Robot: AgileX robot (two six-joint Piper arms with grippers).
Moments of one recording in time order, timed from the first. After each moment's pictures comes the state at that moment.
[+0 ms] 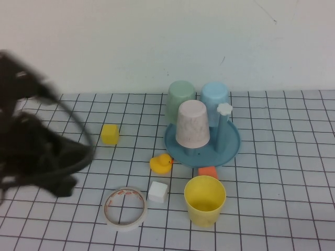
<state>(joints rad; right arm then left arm) -0.03 -0.01 0.03 0.75 0.30 0.15 -0.20 1.05 -1.02 -0.57 0.93 0.69</state>
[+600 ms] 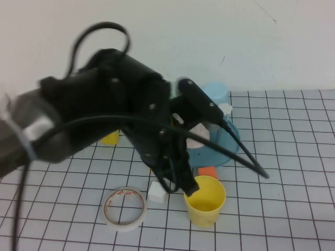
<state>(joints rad) -0.03 -0.01 0.03 0.75 0.38 0.08 -0.73 1.66 -1.44 0.05 1.02 0.19</state>
